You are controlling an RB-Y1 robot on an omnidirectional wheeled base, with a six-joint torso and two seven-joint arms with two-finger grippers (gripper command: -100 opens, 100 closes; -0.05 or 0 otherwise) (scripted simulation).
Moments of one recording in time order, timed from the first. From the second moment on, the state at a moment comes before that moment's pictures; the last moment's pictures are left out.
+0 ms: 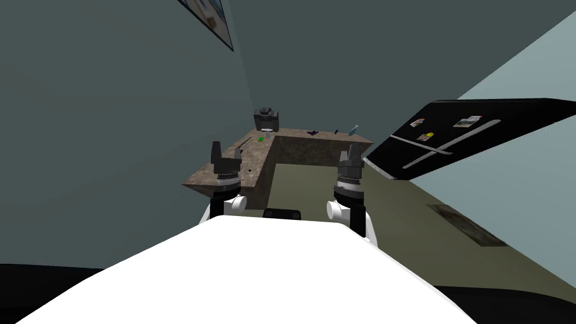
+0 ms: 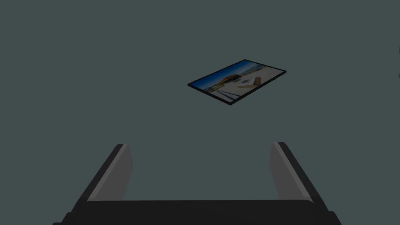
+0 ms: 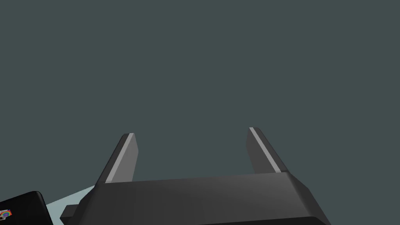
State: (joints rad) left arm 0.47 -0.03 -0.02 -2.22 -0.03 -0.59 0.10; right arm 0.47 -0.04 -0.01 -2.39 0.11 -0.37 0.17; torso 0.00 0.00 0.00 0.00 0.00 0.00
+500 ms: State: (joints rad) left arm 0.37 0.07 0.03 -2.15 -0.02 -0.49 0.15; right arm 0.47 -0.04 -0.01 -2.39 0.11 -0.37 0.17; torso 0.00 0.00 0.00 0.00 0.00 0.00
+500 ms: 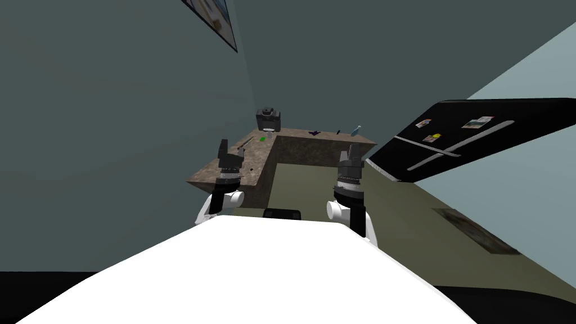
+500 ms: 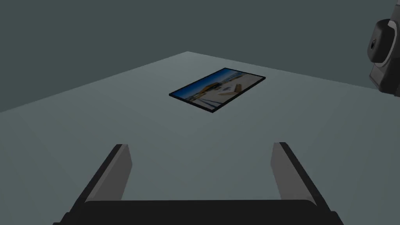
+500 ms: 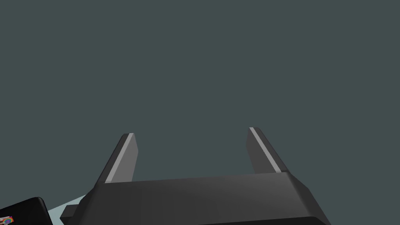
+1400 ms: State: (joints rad) left arm 0.17 0.14 0.12 -2.01 0.00 -0.26 0.24; right arm 0.47 -0.04 -0.01 -2.39 0.11 -0.37 0.17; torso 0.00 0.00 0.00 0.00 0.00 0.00
